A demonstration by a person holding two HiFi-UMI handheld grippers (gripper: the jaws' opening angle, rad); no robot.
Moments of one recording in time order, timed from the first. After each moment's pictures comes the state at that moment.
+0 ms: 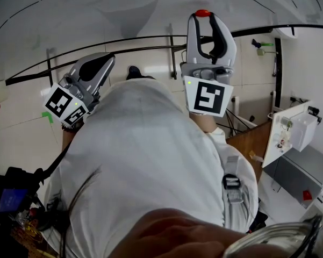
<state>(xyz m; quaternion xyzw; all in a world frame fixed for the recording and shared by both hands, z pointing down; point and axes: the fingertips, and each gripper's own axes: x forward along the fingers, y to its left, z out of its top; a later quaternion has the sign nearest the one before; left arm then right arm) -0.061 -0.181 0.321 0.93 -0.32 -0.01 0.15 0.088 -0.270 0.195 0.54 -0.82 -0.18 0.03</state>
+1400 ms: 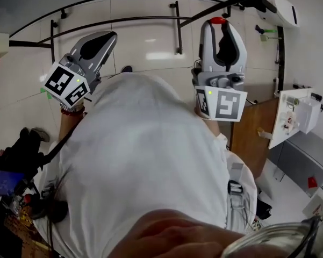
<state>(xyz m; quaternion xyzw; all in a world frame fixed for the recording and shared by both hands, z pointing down) -0.086 -0.068 0.349 0.93 -0.35 0.00 0.15 0.095 -0.096 0.221 0.51 -0.85 -0.13 0.01</state>
